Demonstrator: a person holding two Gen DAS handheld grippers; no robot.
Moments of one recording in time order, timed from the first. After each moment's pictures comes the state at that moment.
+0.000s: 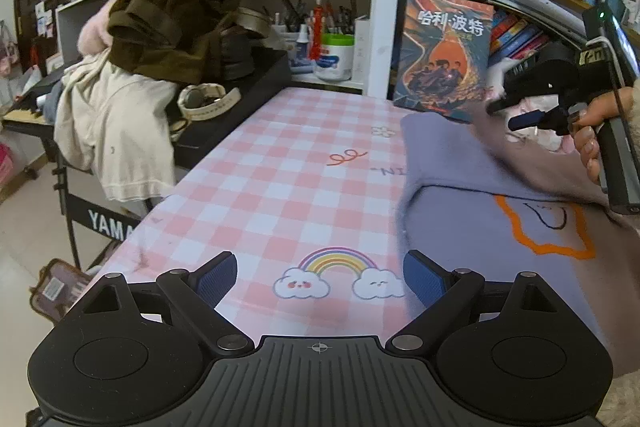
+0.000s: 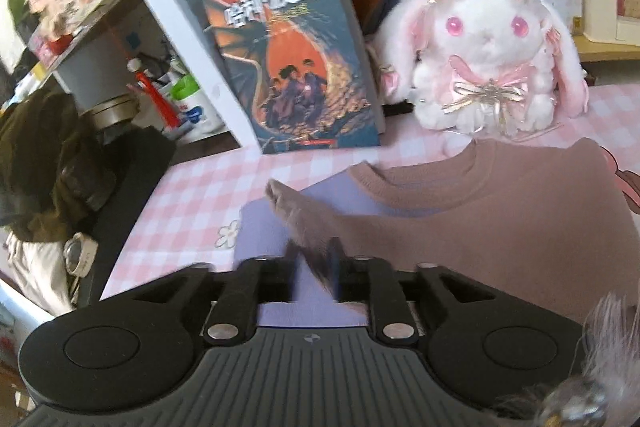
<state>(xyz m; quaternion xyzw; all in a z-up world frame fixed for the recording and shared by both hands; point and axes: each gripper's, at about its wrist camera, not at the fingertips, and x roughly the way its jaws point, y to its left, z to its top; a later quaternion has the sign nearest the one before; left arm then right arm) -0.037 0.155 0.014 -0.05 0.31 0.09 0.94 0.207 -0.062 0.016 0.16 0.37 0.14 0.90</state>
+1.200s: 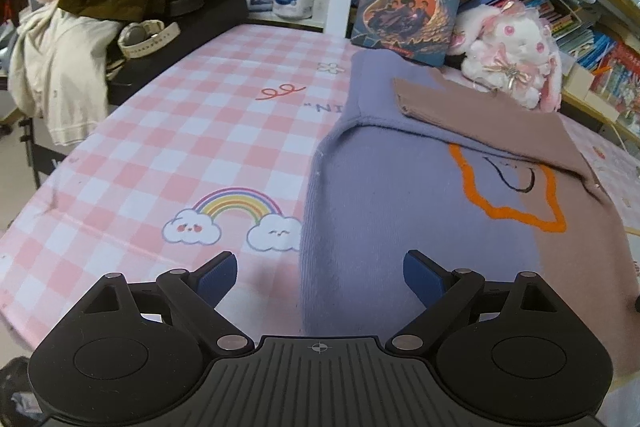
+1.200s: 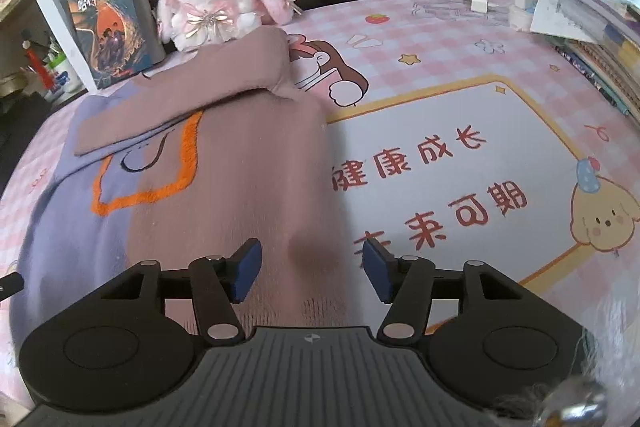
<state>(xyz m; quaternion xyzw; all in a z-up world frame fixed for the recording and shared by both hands) -0.008 0.101 -0.013 -0.09 0.39 0.06 0.91 -0.036 -0.241 -0.030 0.14 0.41 -0.05 0.90</state>
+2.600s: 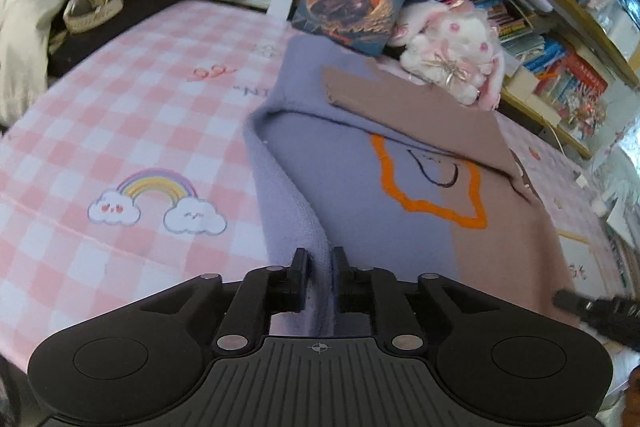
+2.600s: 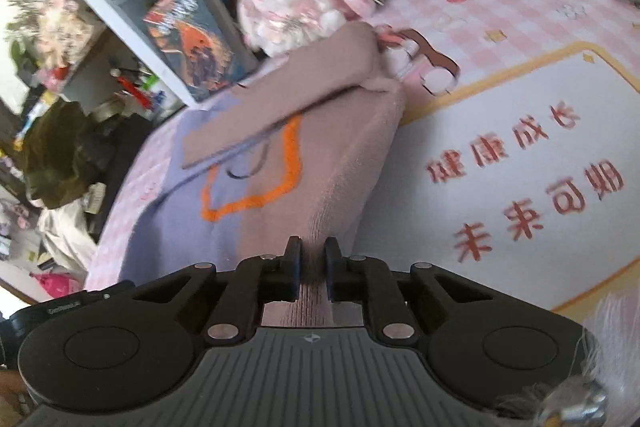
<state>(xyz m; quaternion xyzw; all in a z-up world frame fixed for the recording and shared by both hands) -0.004 0.087 -0.005 -0.17 0.41 -0.03 0.90 -0.031 -0.253 -0.028 0.25 0.41 0.09 0.87</state>
